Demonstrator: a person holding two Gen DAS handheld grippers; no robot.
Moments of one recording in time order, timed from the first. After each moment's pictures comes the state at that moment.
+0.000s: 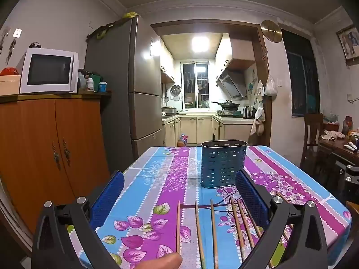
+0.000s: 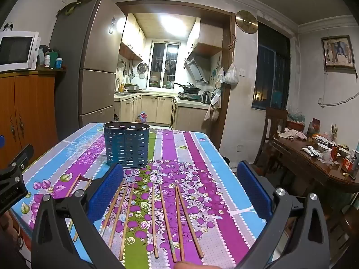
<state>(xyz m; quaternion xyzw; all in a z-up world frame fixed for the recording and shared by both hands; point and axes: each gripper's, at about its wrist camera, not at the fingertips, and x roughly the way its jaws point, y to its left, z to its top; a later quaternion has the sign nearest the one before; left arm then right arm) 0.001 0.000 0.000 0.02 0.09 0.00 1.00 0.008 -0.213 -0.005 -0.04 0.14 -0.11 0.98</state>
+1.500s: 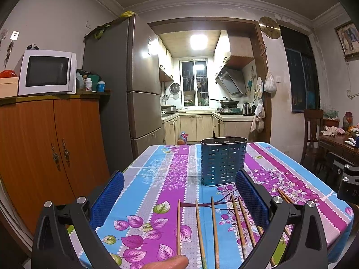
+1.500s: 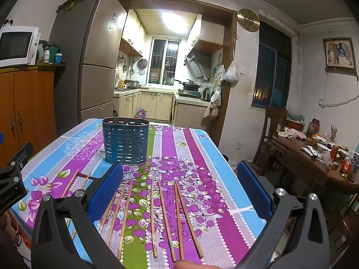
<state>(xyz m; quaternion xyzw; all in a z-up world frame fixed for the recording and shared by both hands) 0.004 -0.002 -0.003 0.03 0.09 0.00 1.00 0.013 -0.210 -0.010 -0.05 0.15 -0.11 0.98</state>
